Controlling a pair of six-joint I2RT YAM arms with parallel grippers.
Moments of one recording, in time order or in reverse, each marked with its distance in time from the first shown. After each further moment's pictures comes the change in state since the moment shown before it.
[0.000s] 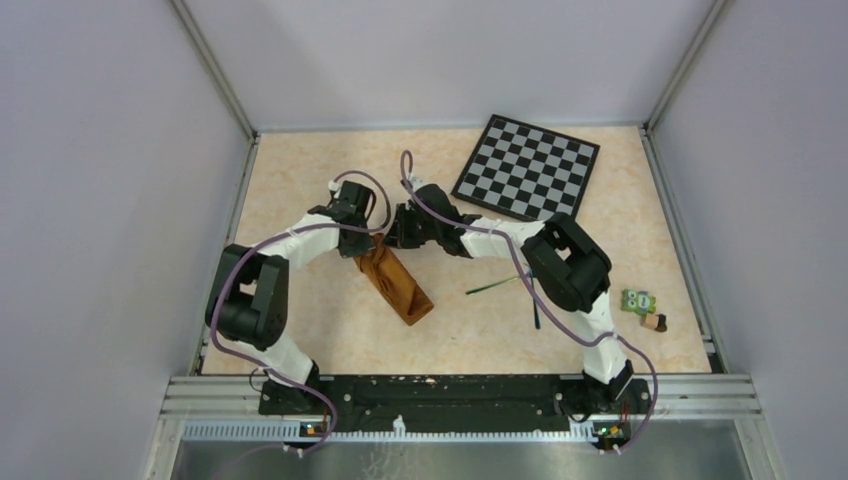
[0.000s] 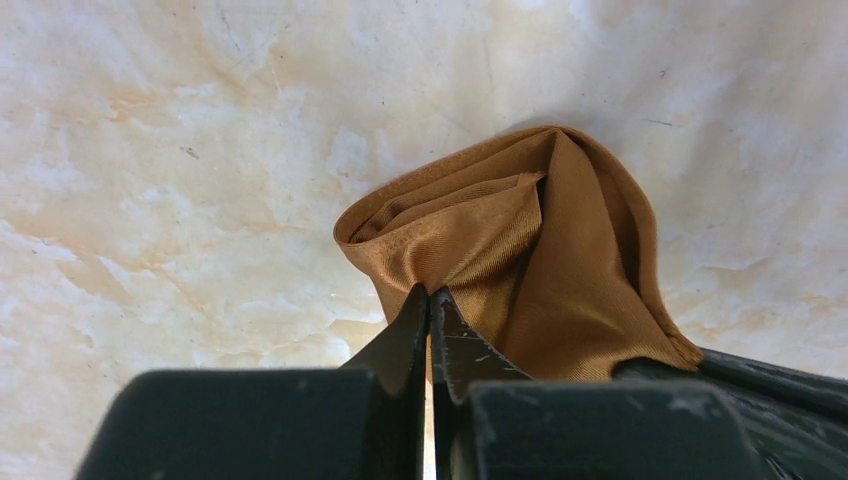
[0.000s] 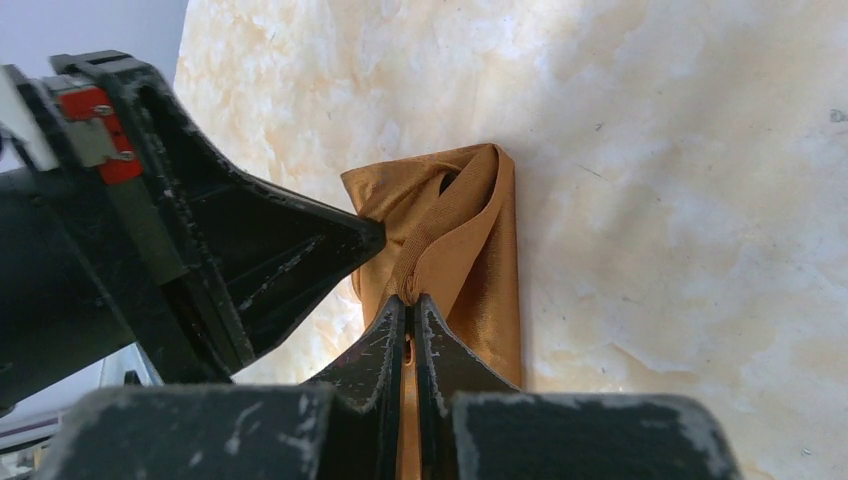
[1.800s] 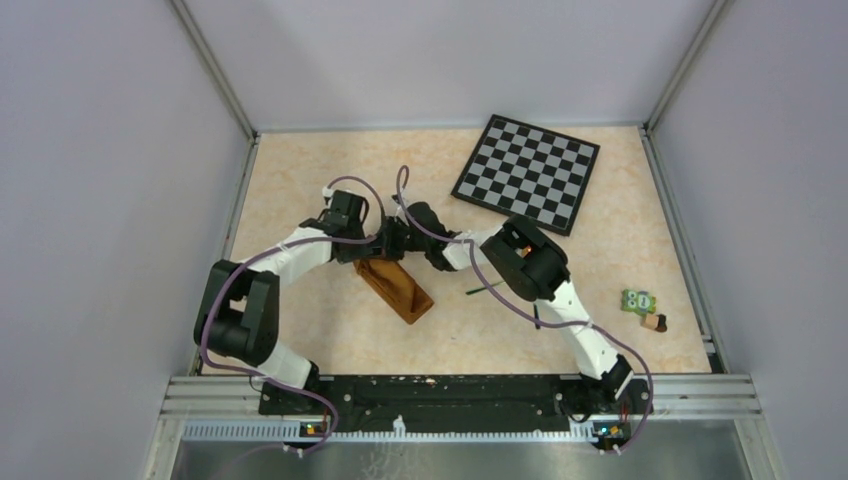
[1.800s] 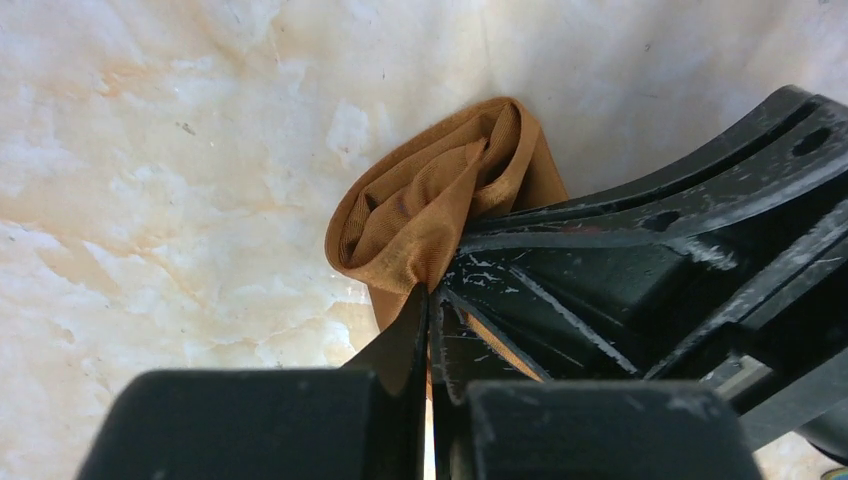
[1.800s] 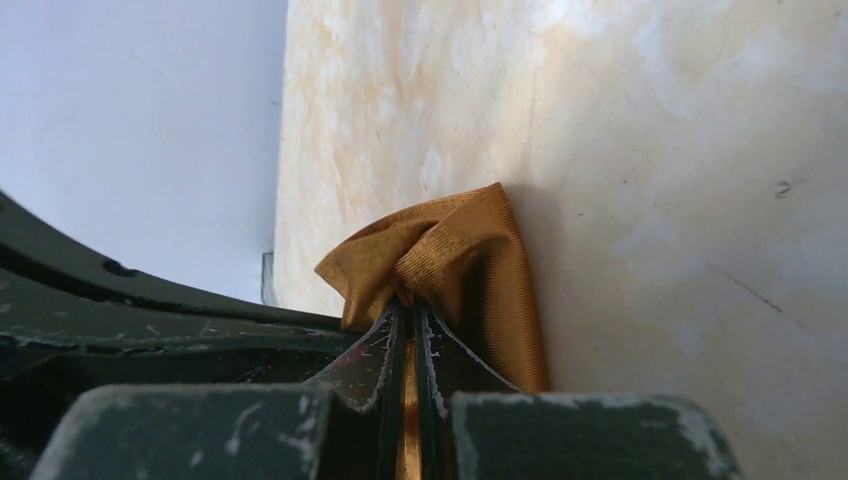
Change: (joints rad) left arm 0.010 -0.110 -0.115 0.094 0.041 -0.003; right arm 0.019 0.312 0.124 0.359 -0.196 0.335
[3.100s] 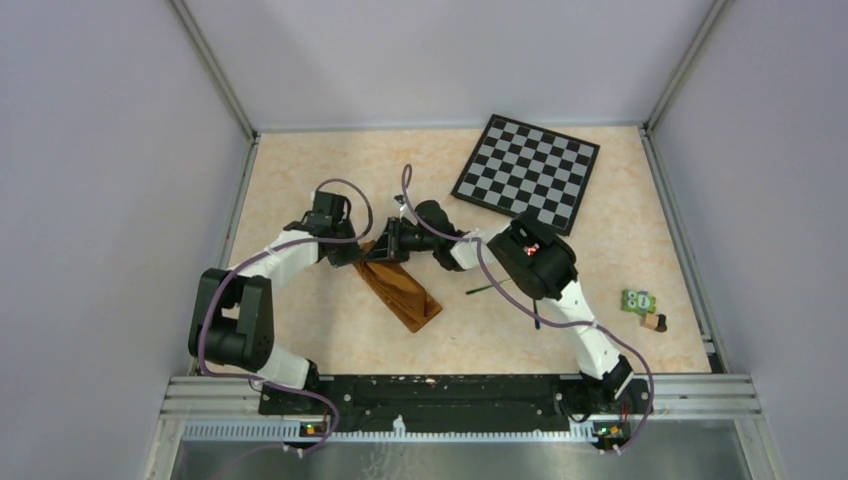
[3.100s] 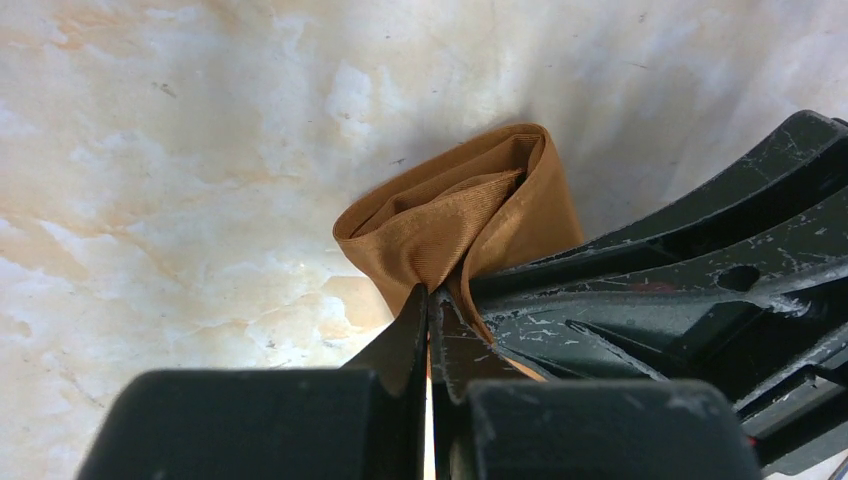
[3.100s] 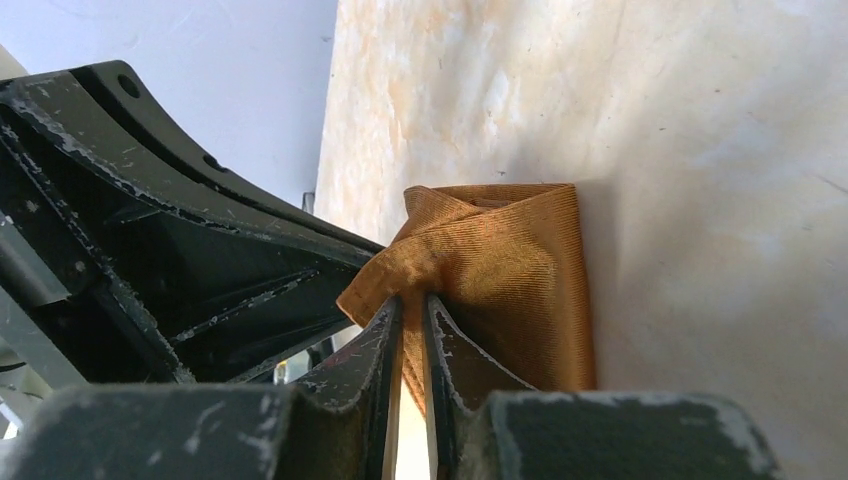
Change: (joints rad) left arm 0.101 -0.046 -0.043 0.010 0.203 -0.019; right arm -0.038 -0.056 -0.120 0.131 -0.165 0.041
